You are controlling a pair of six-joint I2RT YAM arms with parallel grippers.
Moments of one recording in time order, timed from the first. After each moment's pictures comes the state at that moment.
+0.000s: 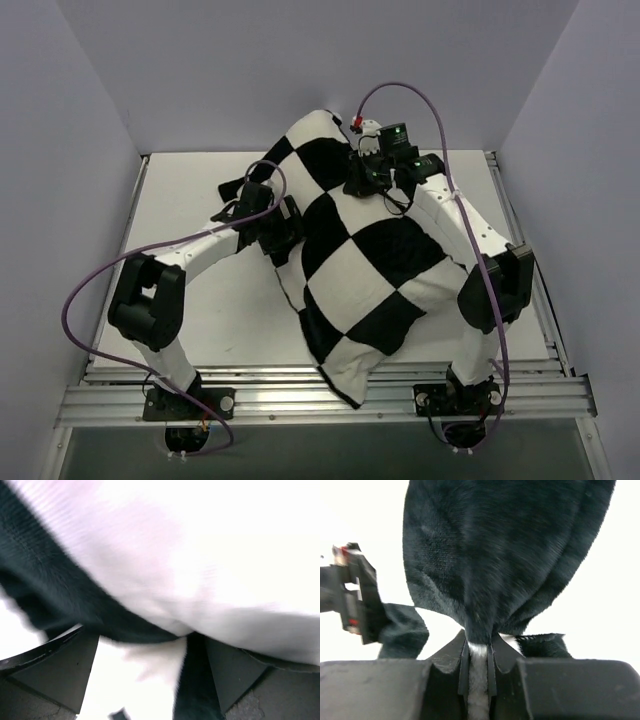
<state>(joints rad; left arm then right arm) -0.44 1.72 1.15 -0.24 0.23 -0.82 0.40 1.82 1.69 -0.57 -0.34 0.11</state>
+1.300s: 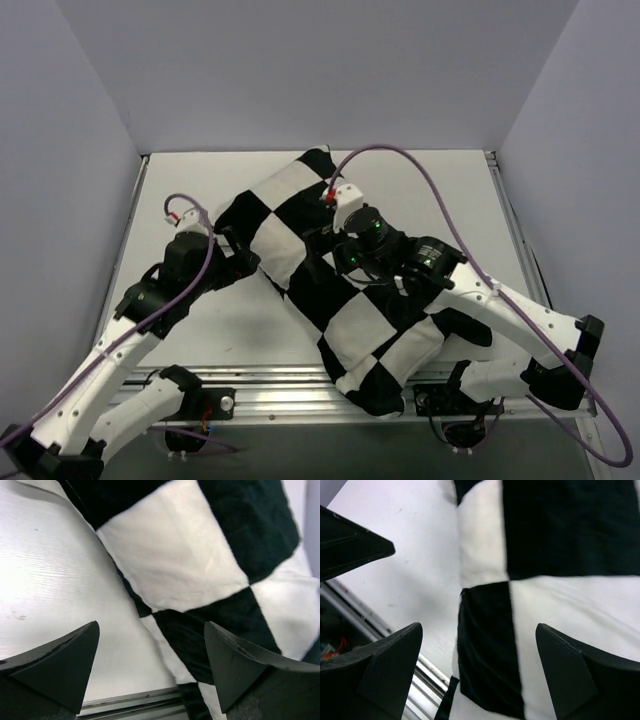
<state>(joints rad) -0.53 0.80 0.88 -0.64 -0.16 -0.82 0.99 1.35 1.35 -0.59 0.16 0.29</state>
